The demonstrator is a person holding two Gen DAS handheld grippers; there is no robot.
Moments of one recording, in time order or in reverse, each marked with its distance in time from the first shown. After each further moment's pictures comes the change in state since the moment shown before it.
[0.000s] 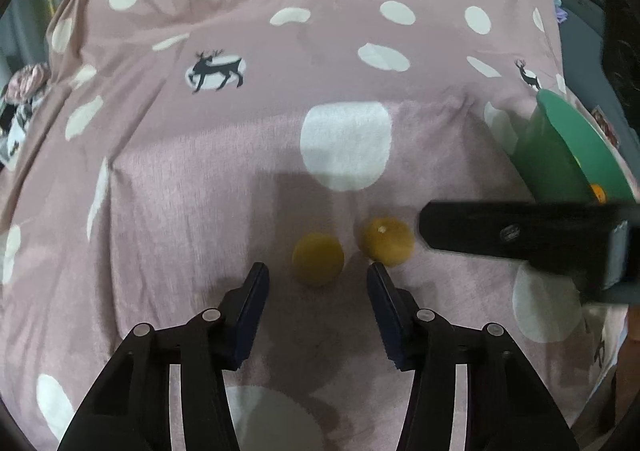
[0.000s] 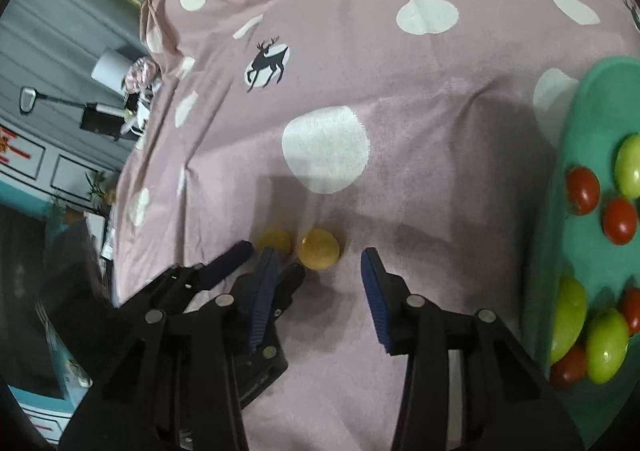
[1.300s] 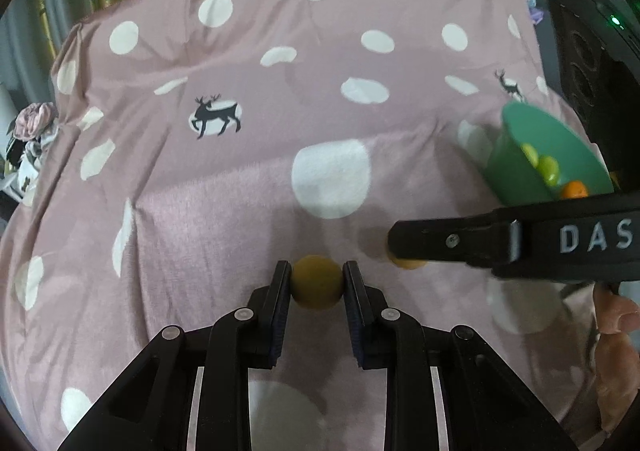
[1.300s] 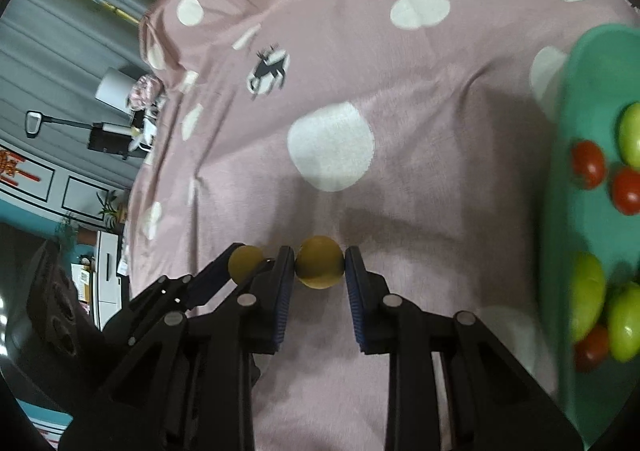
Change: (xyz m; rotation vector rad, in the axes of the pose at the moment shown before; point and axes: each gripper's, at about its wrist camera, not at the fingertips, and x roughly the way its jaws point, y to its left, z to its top) left arm -0.036 -0.008 0.000 0.049 -0.105 0.009; right arm -0.012 -0.009 -0.004 0.081 -0.047 0.073
